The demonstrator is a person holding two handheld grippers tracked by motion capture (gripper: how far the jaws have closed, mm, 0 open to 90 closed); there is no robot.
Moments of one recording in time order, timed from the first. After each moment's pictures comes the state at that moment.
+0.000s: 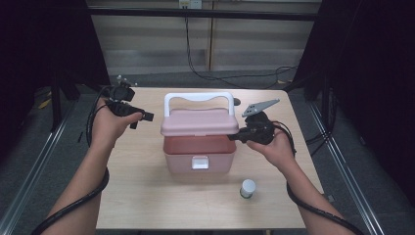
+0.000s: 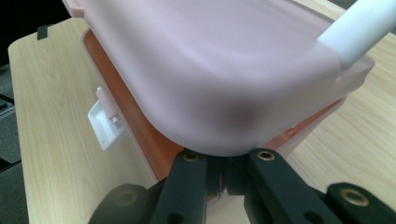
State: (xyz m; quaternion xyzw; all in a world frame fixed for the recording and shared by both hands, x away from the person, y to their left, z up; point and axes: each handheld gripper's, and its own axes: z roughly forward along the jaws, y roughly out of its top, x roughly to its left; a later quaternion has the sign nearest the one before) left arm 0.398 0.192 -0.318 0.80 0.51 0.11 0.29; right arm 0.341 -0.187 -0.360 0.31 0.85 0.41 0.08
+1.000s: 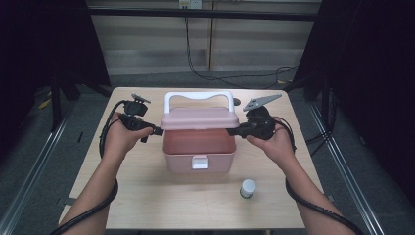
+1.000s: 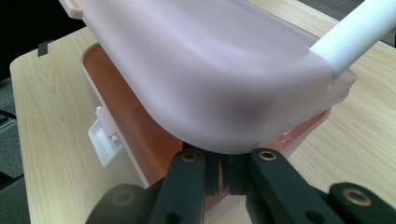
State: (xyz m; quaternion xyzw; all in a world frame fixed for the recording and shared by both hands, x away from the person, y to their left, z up) left arm 0.390 0.171 -0.355 0.83 0.48 0.07 0.29; right arm 0.346 -0.188 -0.350 0.33 0.84 0.42 0.09
